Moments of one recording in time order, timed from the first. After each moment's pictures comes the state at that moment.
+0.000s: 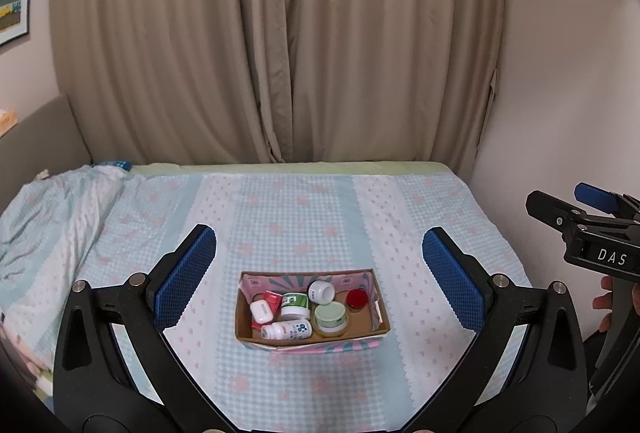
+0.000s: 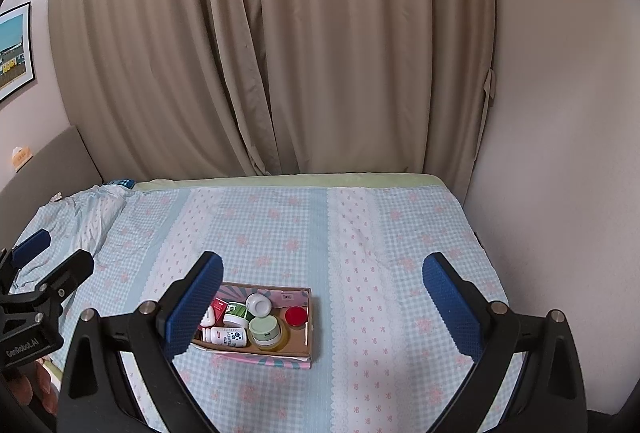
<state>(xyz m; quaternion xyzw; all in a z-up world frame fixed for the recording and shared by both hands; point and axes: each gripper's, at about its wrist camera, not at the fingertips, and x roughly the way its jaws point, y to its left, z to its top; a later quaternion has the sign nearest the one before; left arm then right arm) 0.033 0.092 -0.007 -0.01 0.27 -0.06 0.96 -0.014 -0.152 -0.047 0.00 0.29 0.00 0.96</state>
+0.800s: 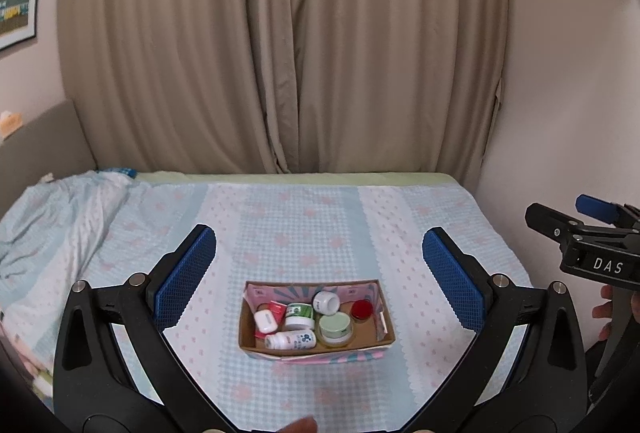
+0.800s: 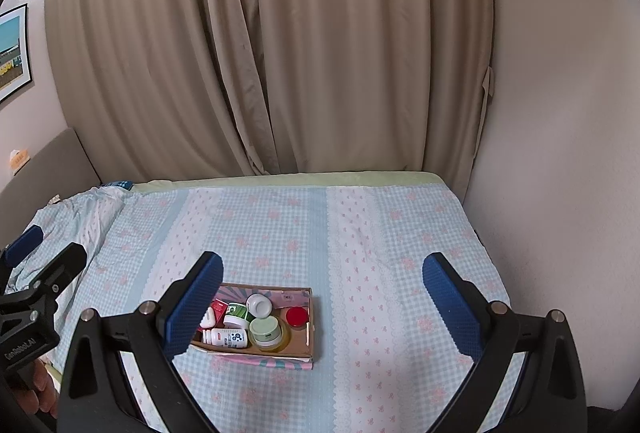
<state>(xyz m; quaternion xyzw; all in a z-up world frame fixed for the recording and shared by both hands) 0.032 0.095 -0.008 -0.02 0.25 -0.05 0.97 -0.007 -0.152 -0.050 0.00 0.29 0.00 0.96</state>
